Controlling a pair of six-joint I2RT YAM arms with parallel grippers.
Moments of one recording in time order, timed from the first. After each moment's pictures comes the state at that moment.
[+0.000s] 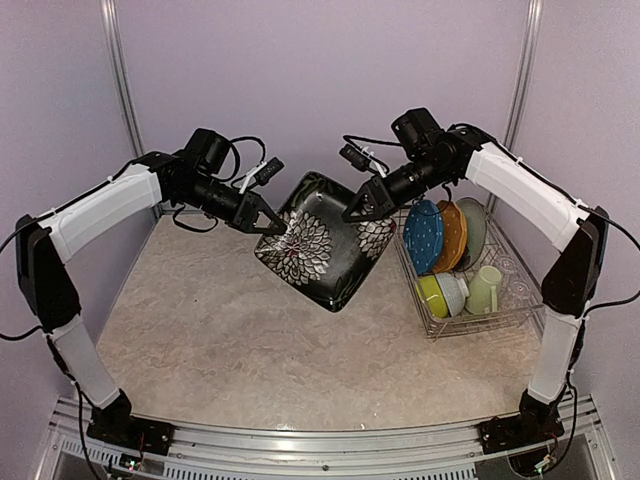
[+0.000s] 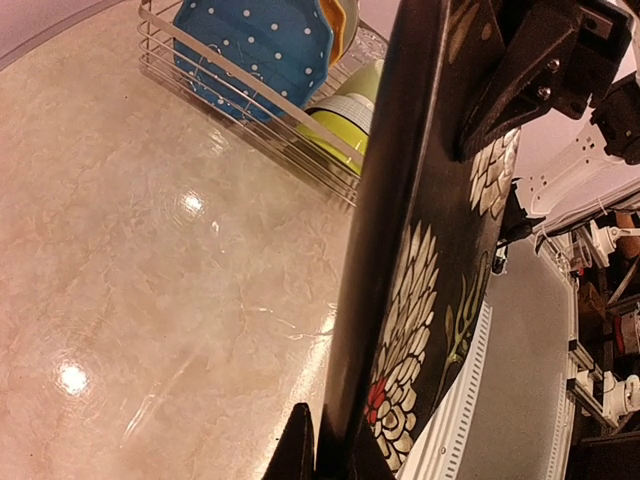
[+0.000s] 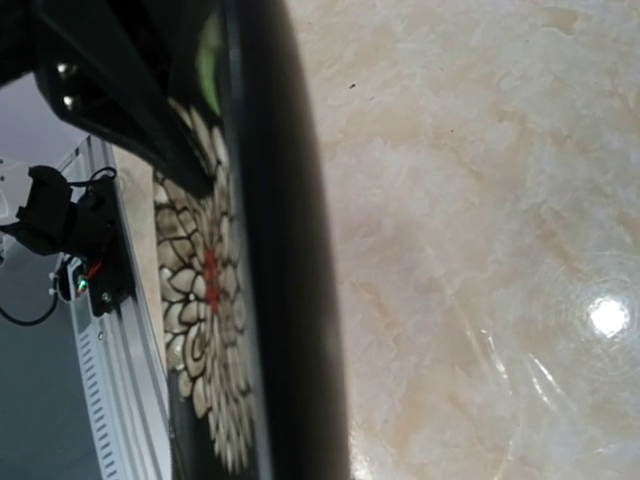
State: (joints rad) left arm -0.51 1.73 1.67 -0.80 0.79 0.04; right arm 0.61 1.90 2.04 -1.00 -0.72 -0.04
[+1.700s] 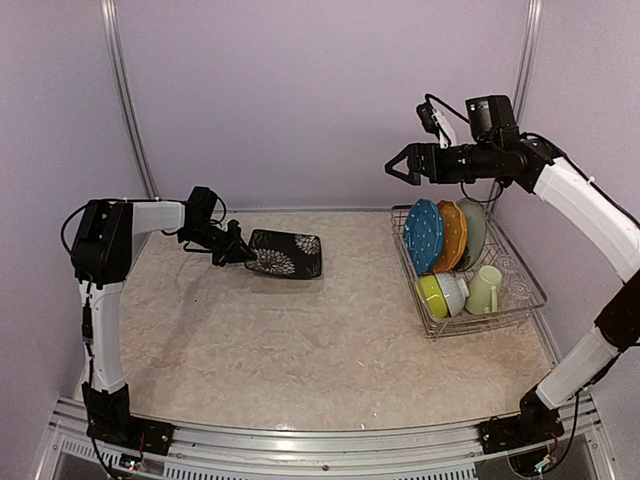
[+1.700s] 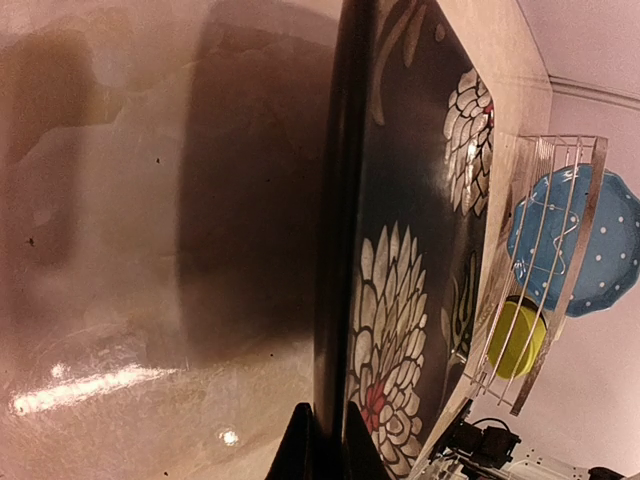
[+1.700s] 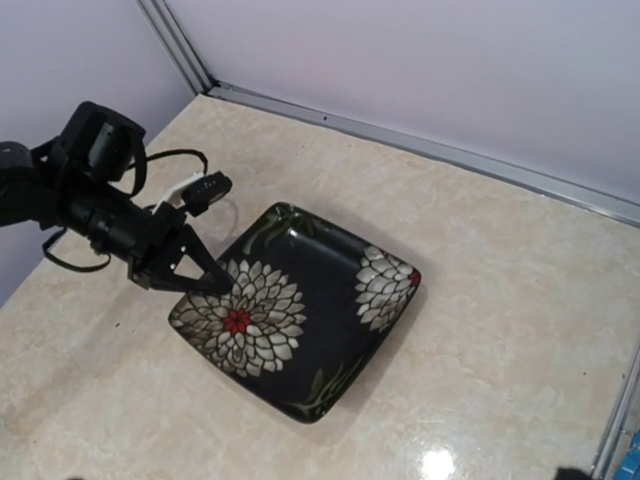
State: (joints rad) left arm -0.21 2.21 1.66 -0.54 0.73 -0.59; right arm 0.46 1.53 1.68 -0.60 -0.34 0.17
